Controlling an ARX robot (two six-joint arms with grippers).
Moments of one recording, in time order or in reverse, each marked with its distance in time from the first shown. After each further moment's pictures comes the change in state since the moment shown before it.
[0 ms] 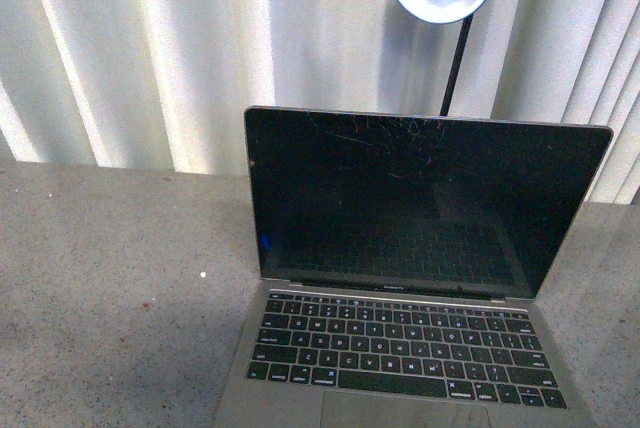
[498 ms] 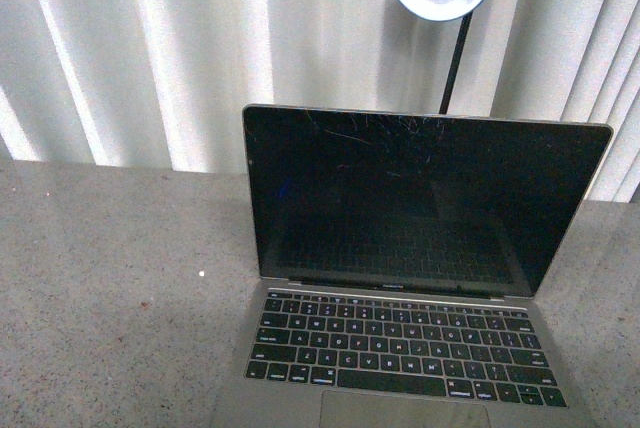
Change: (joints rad) left arm -0.186 -1.031 -0.076 -1.200 -0.283 -0.208; right arm 0.677 -1.152 -0.216 -0.935 0.441 0.093
